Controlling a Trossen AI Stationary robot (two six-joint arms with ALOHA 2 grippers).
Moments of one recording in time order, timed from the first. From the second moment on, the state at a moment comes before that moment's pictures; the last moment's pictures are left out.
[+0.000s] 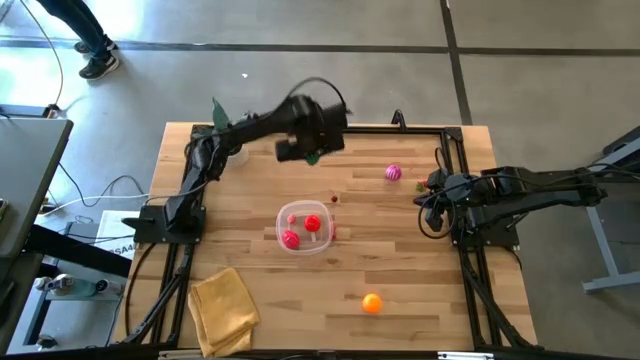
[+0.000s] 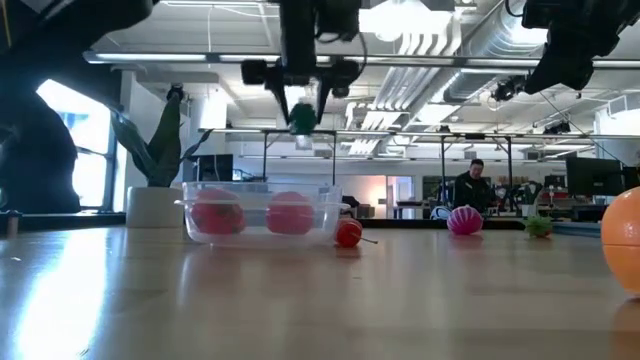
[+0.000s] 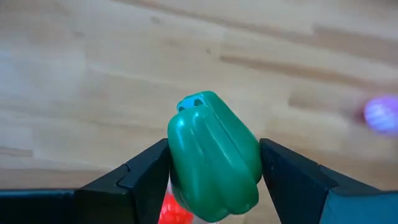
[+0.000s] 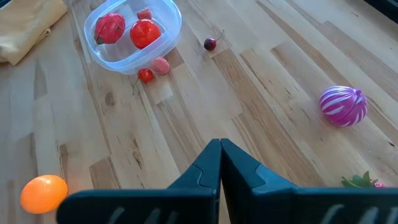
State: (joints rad) left arm 0.46 2.20 2.34 -1.57 -0.10 -1.41; right arm 0.11 0.65 0.75 -0.91 0.23 0.54
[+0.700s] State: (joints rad) left arm 0.12 2.10 1.99 -1.54 -0.26 -1.65; right arm 0.11 0.65 0.75 -0.91 0.23 0.54
